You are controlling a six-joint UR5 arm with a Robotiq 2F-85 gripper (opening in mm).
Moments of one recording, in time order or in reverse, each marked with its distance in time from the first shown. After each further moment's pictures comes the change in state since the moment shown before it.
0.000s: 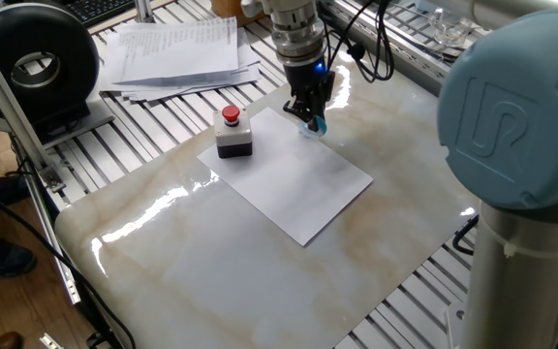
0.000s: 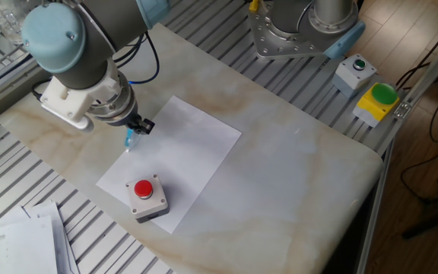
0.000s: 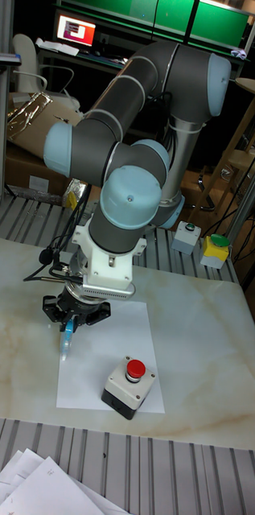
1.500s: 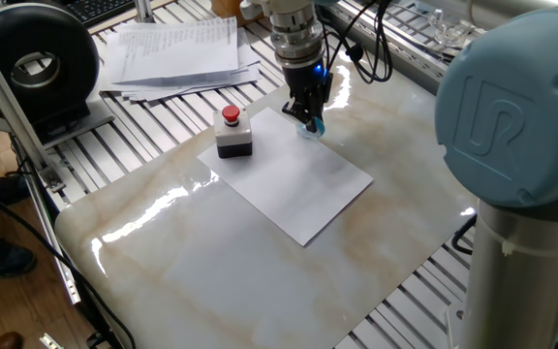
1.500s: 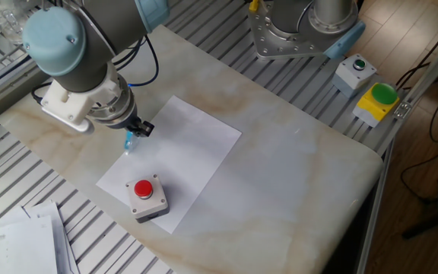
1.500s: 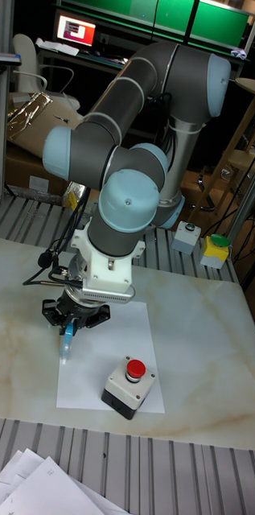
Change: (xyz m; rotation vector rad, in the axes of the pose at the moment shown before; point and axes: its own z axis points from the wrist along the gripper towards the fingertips) arm -0.004 0.001 0.005 -0.006 -0.007 -0.017
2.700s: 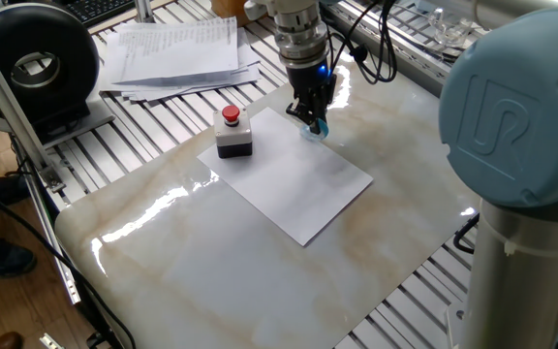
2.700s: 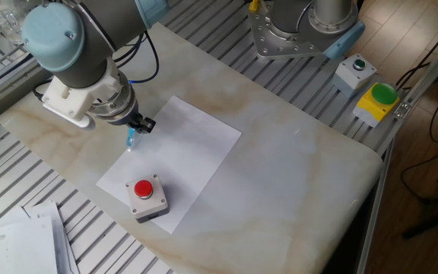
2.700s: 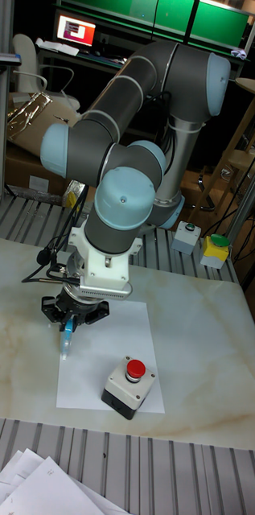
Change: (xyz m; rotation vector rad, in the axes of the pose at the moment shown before) arm 0.009 0.000 0.001 -0.013 0.012 -0.006
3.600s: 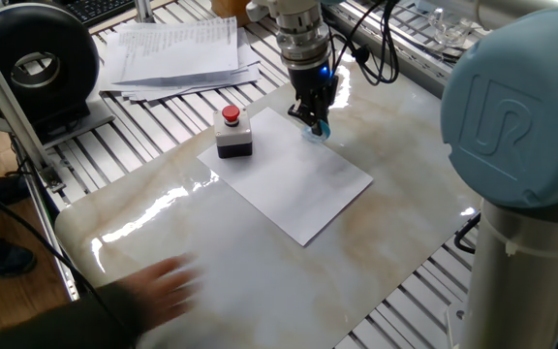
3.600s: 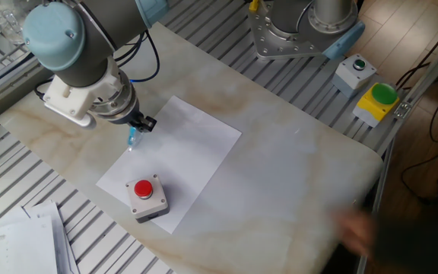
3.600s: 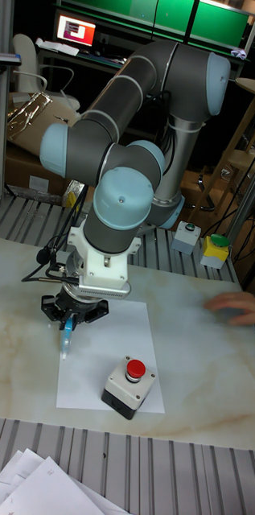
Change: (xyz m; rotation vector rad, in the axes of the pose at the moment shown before) arm 0.004 -0.001 0.002 0.000 0.006 -0.003
